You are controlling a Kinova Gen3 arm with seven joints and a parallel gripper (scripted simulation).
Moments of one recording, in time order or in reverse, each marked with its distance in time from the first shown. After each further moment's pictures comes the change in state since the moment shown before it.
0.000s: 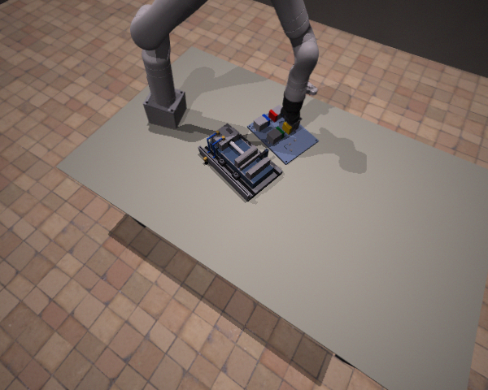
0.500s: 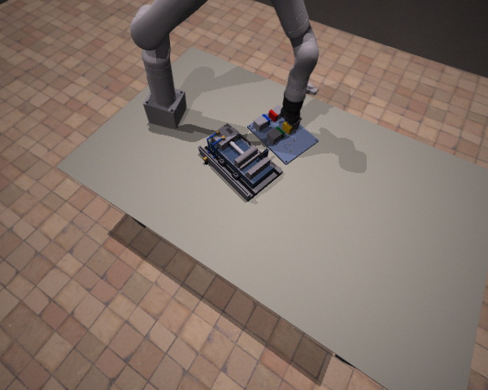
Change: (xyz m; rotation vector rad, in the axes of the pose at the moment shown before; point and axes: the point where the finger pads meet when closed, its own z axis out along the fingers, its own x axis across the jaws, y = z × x) arm 0.000 0.000 0.000 0.000 0.000 0.000
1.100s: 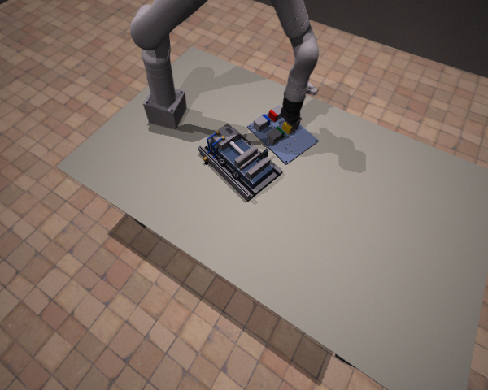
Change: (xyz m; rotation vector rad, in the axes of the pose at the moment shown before) arm 0.000 0.000 0.000 0.000 0.000 0.000
